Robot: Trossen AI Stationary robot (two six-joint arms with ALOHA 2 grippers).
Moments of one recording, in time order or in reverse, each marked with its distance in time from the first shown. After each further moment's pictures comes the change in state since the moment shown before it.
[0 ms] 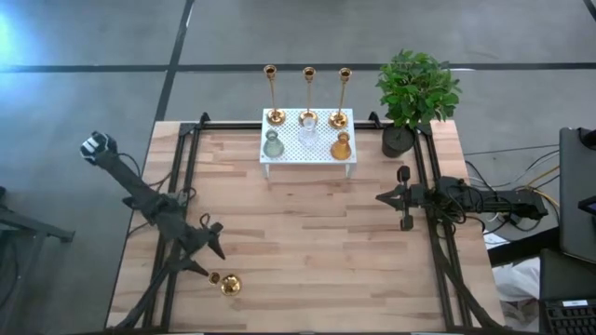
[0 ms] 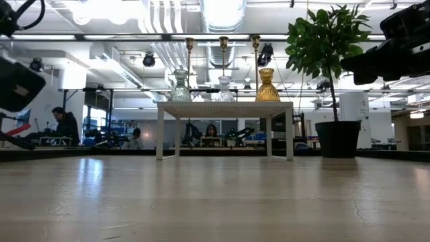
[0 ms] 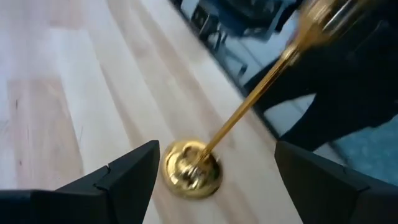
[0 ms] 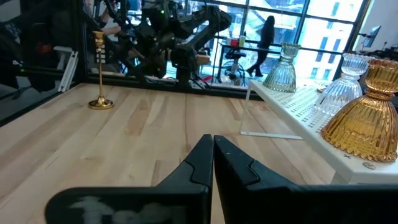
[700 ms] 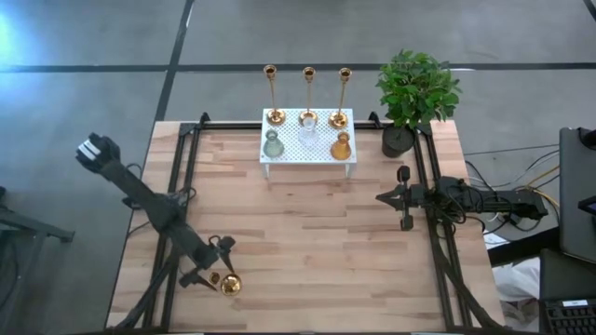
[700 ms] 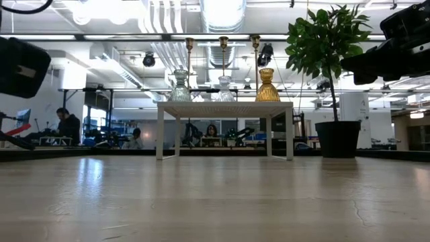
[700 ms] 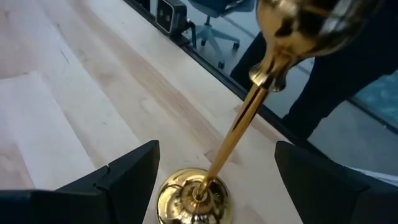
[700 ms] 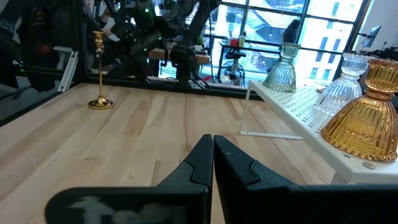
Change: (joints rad) left arm -0.004 0.385 0.101 0.296 0.071 0.276; right arm 0.000 0.000 0.000 0.000 0.000 0.000
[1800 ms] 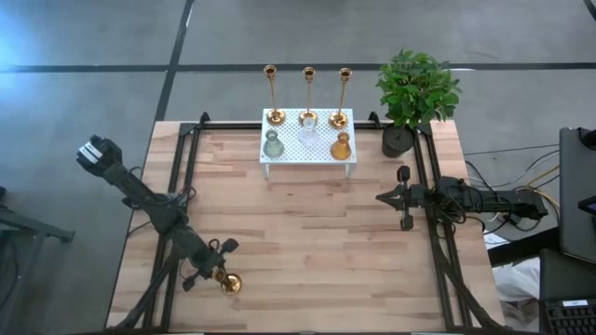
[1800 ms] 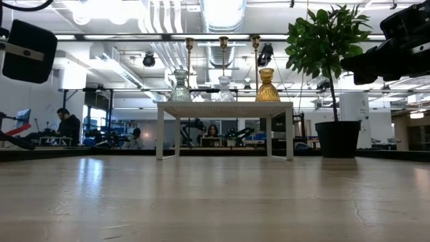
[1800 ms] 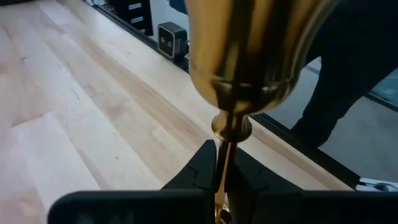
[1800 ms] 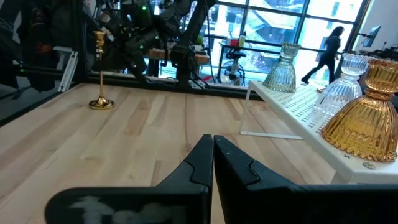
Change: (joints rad) left arm 0.001 0.078 0.029 0.098 -0.024 0.120; right arm 0.000 0.000 0.000 0.000 0.000 0.000
